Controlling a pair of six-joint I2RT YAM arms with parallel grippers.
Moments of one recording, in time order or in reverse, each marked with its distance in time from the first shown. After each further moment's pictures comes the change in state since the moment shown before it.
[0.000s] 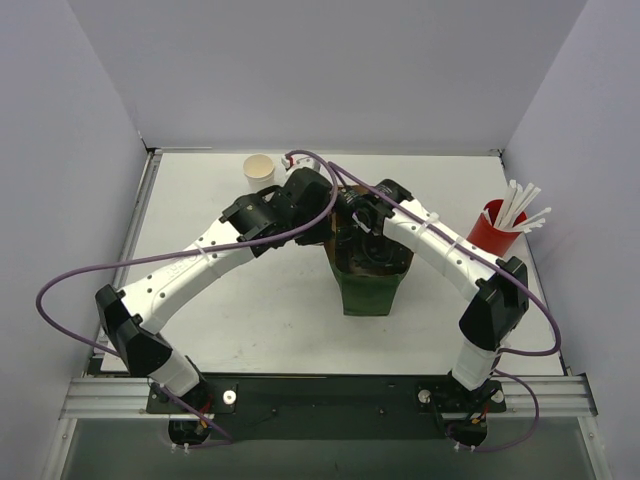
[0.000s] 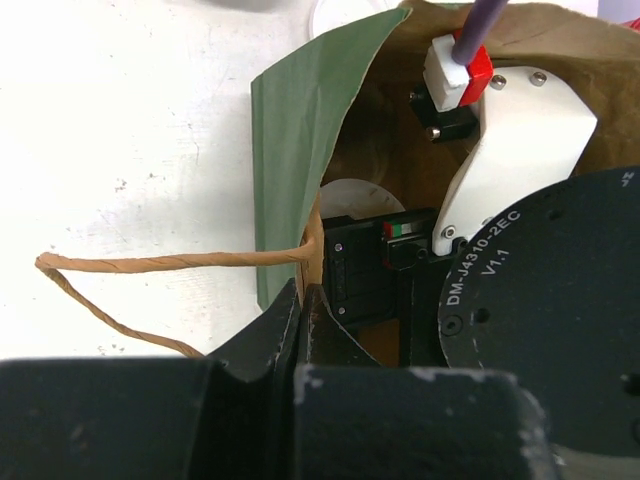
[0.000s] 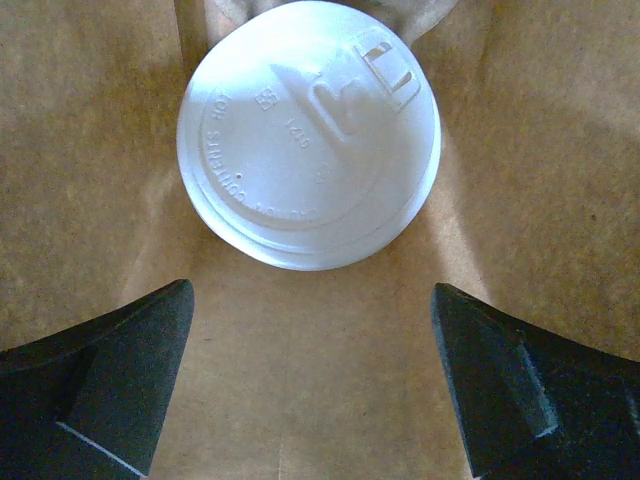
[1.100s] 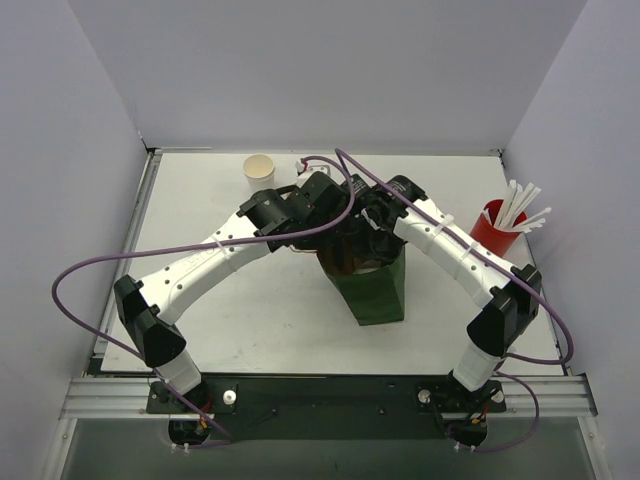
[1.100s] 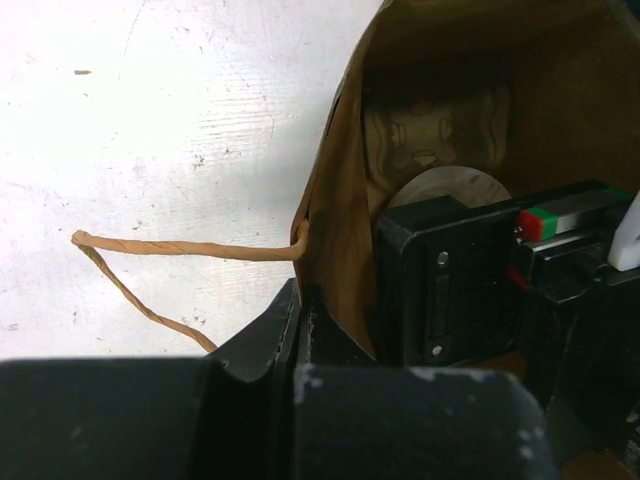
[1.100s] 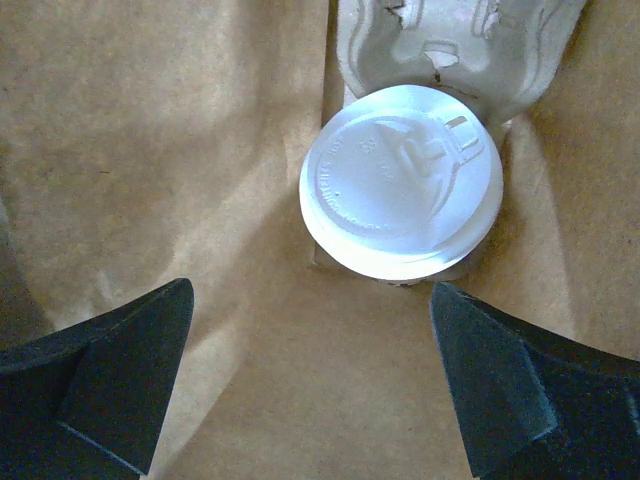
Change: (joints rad) left arm -0.031 0.101 0.101 -0.188 -0.088 0.111; right arm -0.023 -0.052 0.012 0.090 -0.056 -0.019
